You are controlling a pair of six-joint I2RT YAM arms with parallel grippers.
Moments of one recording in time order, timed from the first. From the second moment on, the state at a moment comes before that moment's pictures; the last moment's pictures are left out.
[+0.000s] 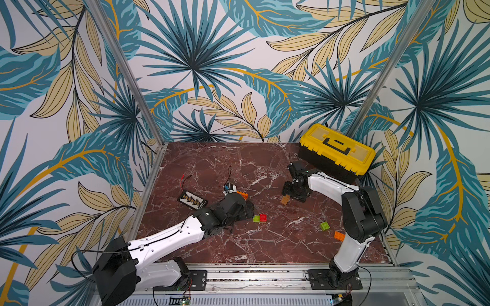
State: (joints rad) left arm -0.86 1.18 0.78 -0.37 -0.20 -0.96; right arm 0.32 1.85 1.25 -0.73 0.02 0.65
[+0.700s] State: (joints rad) left arm -0.86 1.12 0.75 -0.40 -0.27 -1.01; right arm 0.36 1.99 1.38 -0.87 0.06 0.54
